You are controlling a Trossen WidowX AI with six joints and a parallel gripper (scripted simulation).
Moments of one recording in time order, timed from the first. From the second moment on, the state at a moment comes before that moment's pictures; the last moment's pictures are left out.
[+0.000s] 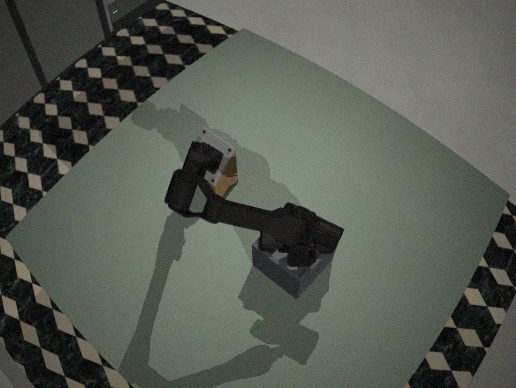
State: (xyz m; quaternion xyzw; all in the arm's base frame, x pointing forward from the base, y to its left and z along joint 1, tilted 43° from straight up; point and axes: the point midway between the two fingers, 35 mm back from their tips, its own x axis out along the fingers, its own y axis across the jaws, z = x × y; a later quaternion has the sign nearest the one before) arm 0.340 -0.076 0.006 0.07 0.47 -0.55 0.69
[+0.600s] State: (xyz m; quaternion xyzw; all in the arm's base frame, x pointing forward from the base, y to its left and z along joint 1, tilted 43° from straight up) arm 0.338 -0.074 0.008 0.07 0.48 -0.55 0.68
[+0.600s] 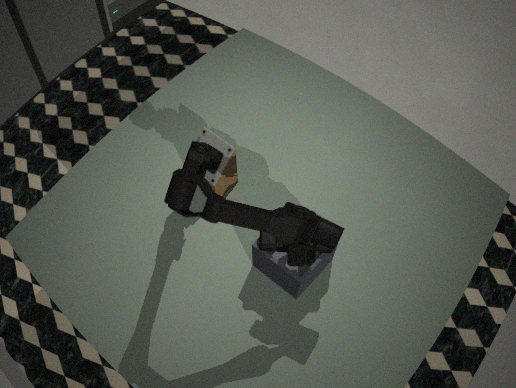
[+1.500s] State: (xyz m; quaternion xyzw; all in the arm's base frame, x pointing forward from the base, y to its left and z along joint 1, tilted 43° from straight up) arm 0.342 -0.020 0.062 0.06 0.48 -0.55 0.69
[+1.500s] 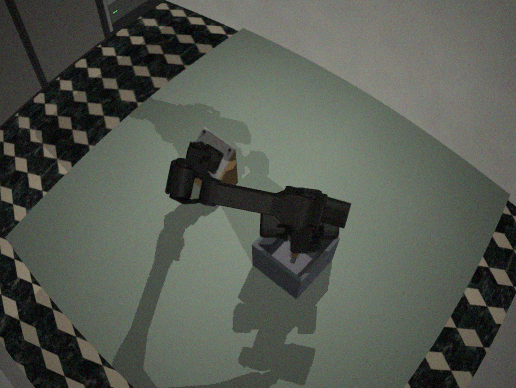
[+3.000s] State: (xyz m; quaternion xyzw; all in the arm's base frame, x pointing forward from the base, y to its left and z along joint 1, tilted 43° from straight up) arm 0.343 -0.016 0.067 0.06 0.48 -0.55 0.69
